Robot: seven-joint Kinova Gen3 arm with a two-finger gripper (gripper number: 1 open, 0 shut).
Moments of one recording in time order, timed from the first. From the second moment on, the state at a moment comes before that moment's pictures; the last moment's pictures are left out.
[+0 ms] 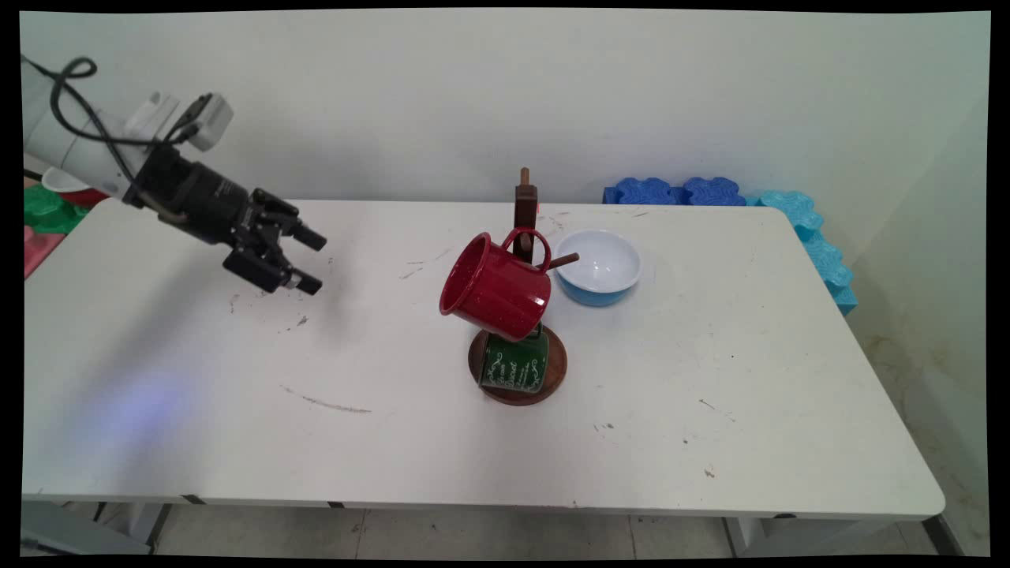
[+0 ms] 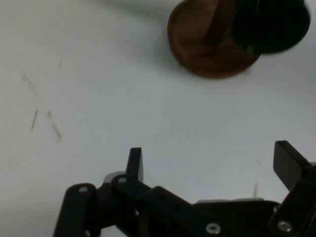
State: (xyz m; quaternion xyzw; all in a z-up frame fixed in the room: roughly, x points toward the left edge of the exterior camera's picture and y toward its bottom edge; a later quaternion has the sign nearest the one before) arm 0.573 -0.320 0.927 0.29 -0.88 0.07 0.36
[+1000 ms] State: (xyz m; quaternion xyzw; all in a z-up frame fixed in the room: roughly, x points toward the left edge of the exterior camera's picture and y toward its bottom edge) arm 0.479 -0.313 0.998 0.32 -0.85 0.04 0.42
